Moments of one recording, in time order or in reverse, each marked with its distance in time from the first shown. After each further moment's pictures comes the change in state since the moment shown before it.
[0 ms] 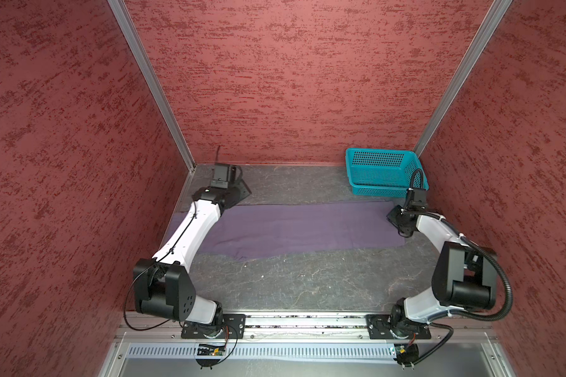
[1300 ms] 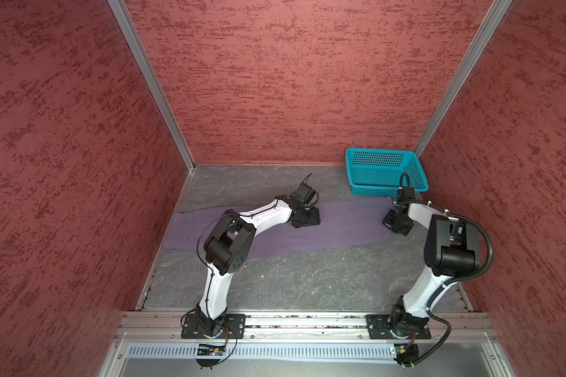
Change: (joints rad) left arm -0.432 0.571 0.238 0.091 0.220 0.001; right arm -0.005 0.293 0.174 -0.083 0.075 -0.080
